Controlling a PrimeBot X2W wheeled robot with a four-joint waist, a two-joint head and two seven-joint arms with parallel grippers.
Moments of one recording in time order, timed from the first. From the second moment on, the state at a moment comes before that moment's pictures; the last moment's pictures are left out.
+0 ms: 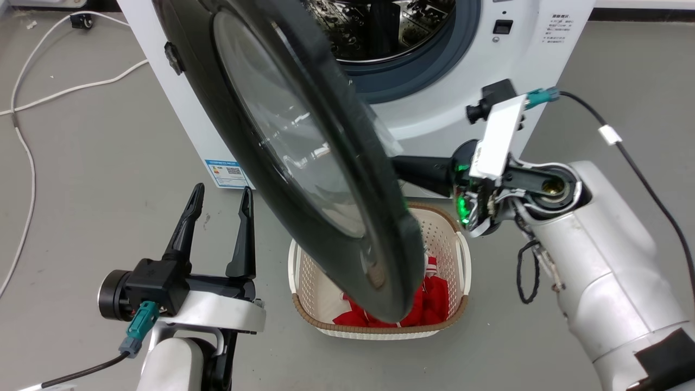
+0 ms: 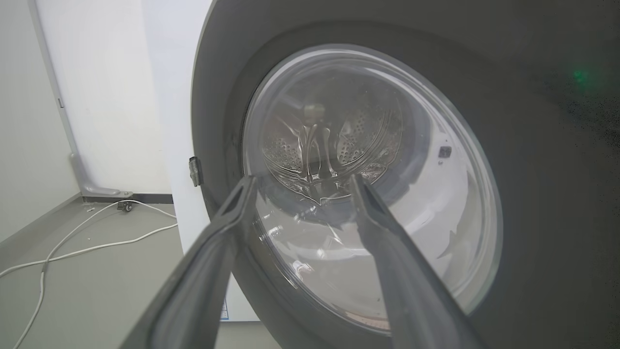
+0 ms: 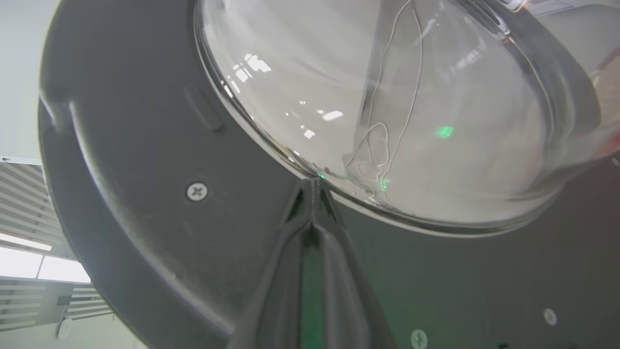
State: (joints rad) left arm -0.17 0.05 -0.05 0.05 -0.13 -0.10 -0.26; right arm -0.89 -0.08 0.40 0.77 1.66 0.13 0.85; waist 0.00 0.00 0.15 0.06
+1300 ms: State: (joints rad) left arm -0.09 0.05 0.00 0.08 -0.12 -0.08 -0.26; right arm -0.34 -0.20 0.24 0.43 1.43 0.13 -0.01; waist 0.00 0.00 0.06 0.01
